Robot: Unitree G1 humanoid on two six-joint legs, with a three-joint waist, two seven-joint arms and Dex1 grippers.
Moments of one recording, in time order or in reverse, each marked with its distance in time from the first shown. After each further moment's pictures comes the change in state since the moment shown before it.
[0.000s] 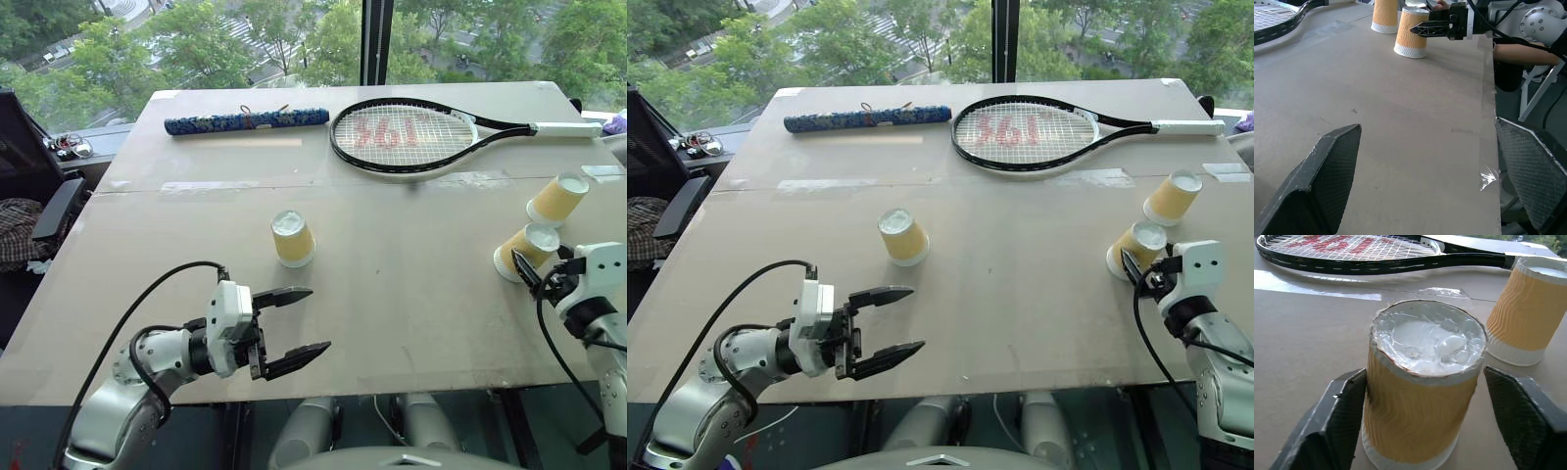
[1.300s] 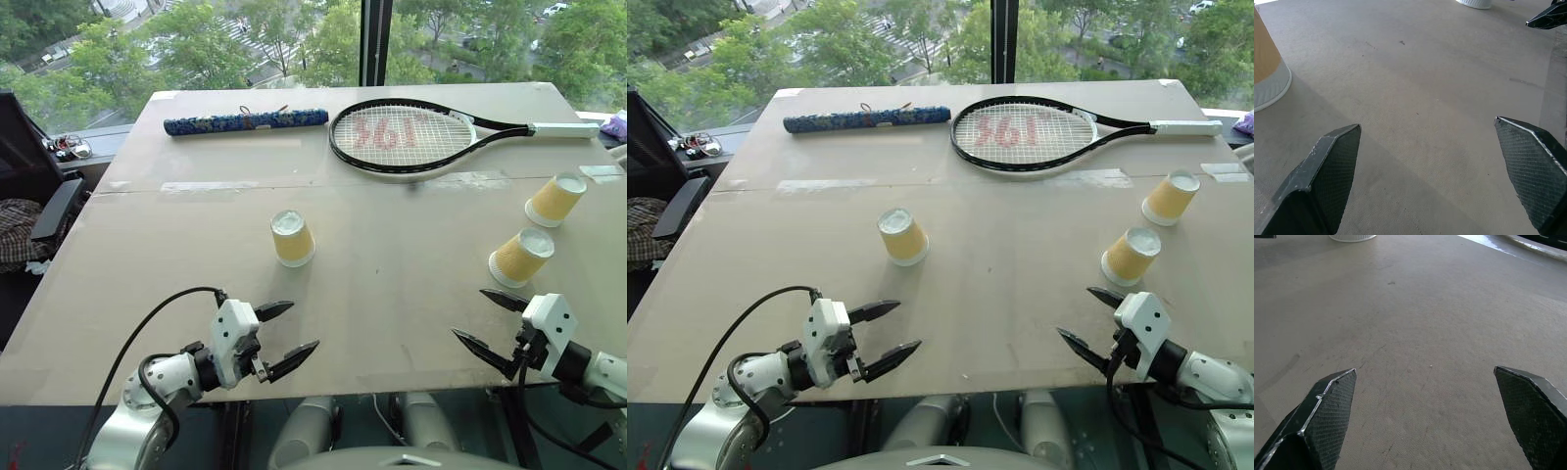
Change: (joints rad) left arm 0.098 -0.078 -0.039 0.120 0.188 -0.090 0.137; right arm 0.305 -0.177 0.178 -0.178 0.021 -0.181 0.420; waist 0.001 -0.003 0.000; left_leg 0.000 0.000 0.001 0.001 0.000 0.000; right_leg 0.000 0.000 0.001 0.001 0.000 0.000
